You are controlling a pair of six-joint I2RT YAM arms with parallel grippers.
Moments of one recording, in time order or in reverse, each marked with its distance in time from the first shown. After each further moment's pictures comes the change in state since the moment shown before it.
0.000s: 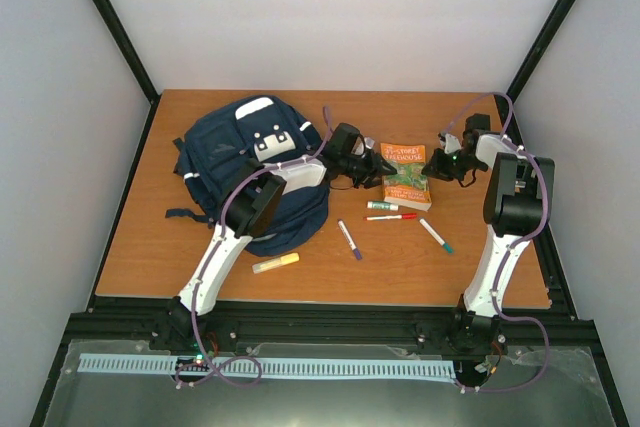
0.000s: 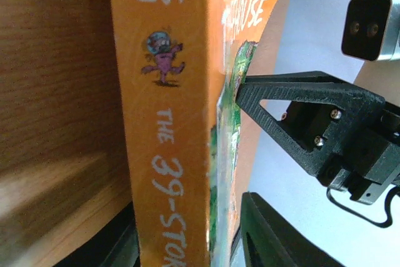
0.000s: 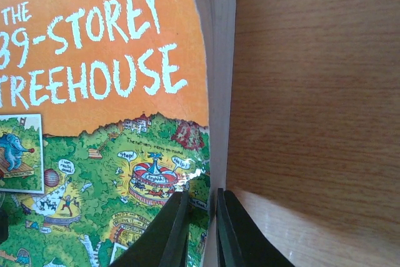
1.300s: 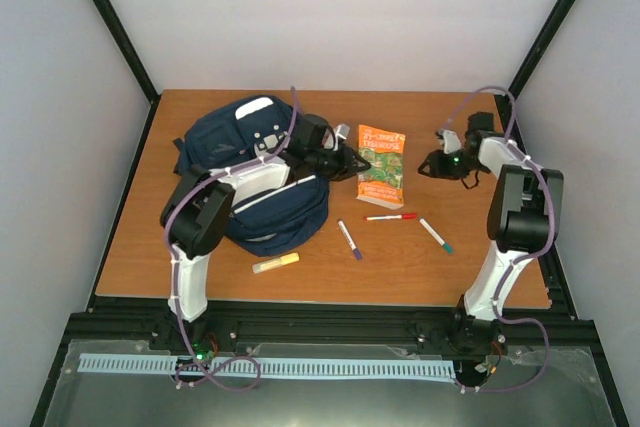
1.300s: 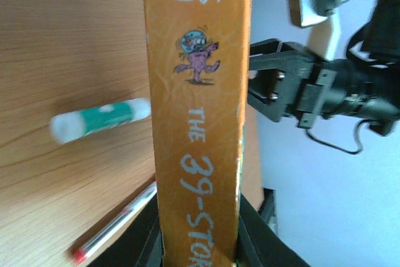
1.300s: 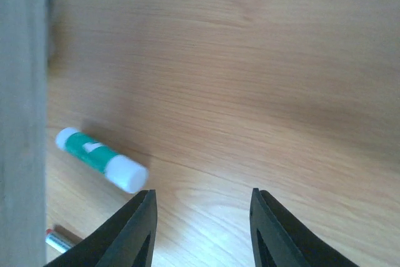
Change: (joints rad) left arm 0.055 -0.460 -0.406 -0.006 -0.064 0.253; right arm -0.014 -0.168 -0.103 -0.010 -0.014 -0.127
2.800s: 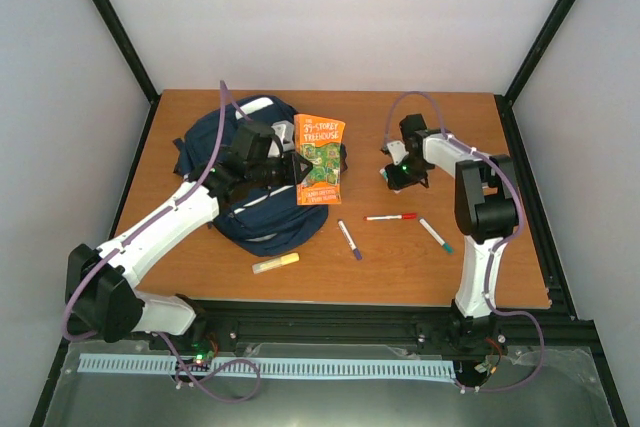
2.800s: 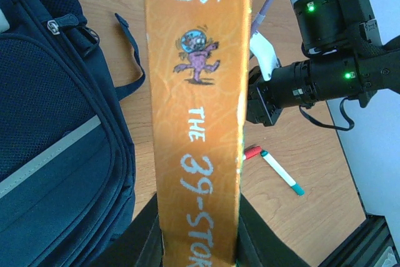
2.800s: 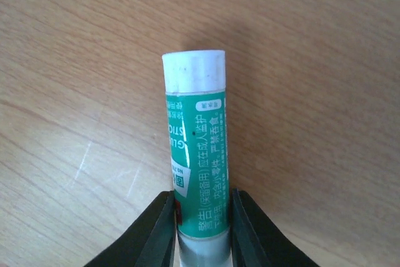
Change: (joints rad) left arm 0.027 -0.692 -0.281 -0.489 -0.465 0.340; right arm 0.367 0.134 0.116 -0.074 0.375 -0.093
